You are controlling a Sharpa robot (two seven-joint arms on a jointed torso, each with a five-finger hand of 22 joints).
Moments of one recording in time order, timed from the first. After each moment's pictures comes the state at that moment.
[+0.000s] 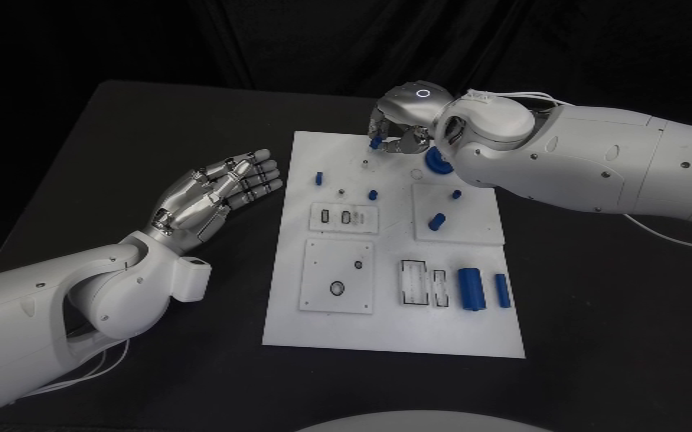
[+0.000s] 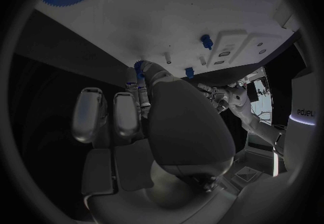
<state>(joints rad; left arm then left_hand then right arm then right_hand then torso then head) 1.21 -1.03 -0.20 1.65 0.00 0.04 0.68 1.50 0.22 -0.04 0.22 0.69 0.54 0.16 0.09 0.06 0.34 0.26 0.41 0.06 0.27 0.25 0.34 0.05 0.12 0.22 0.29 0.17 0.07 1.50 -0.67 -0.24 1.34 -1.69 -0.34 -0.09 1.53 -0.12 0.25 0.21 0.33 1.09 0.10 0.18 0.18 1.18 0.04 0.22 0.08 1.47 -0.03 1.33 1.04 0.09 1.38 0.07 1.36 1.18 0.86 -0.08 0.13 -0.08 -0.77</state>
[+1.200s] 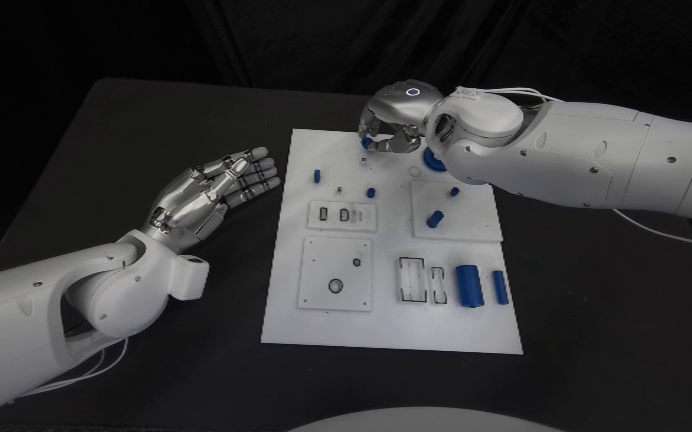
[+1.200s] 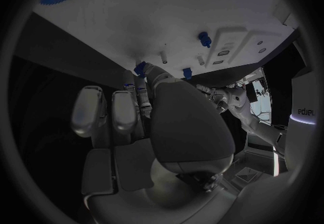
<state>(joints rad) 1.21 -1.02 -0.20 1.65 0.01 0.04 0.68 1.50 0.22 -0.03 0.22 0.69 0.54 0.16 0.09 0.06 0.34 0.26 0.41 0.06 0.27 0.25 0.34 0.05 0.12 0.22 0.29 0.17 0.07 1.50 -0.64 -0.24 1.34 -1.69 -0.31 -0.09 1.48 -0.13 0.27 0.22 0.24 0.99 0.09 0.11 0.26 1.11 0.08 0.15 0.07 1.45 -0.01 1.29 0.99 0.09 1.35 0.10 1.33 1.14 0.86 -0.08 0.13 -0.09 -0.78</state>
